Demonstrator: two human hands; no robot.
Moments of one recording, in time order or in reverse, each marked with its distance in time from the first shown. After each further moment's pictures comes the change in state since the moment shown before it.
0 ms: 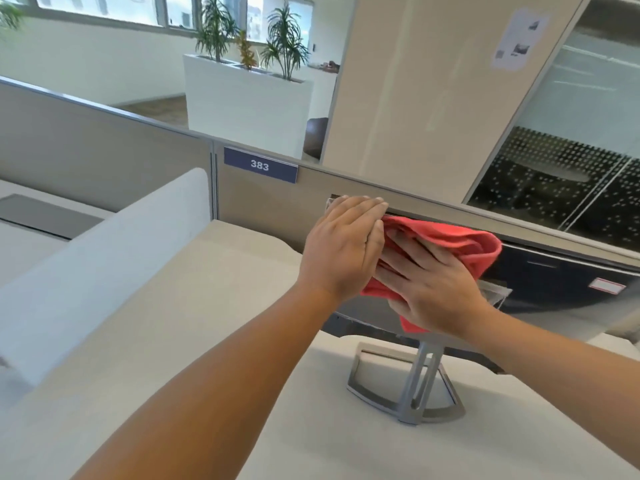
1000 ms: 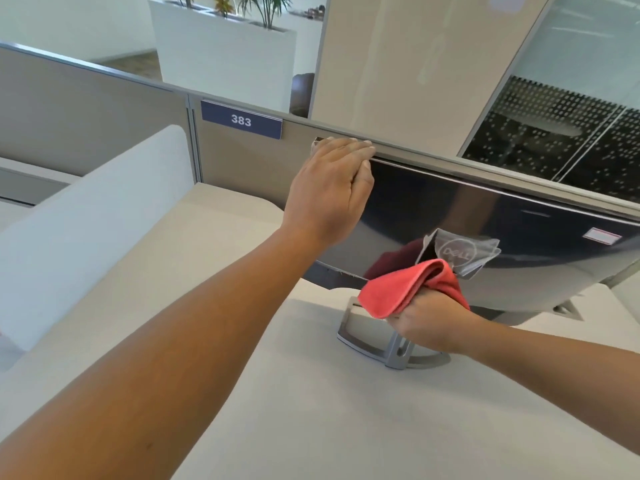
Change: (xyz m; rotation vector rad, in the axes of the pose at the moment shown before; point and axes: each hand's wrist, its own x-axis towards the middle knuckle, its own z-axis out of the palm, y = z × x) left_hand 0.005 0.006 -0.008 -0.071 -0.085 -0.095; right_hand -0.085 -0.061 0.050 -0.003 -0.517 -0.329
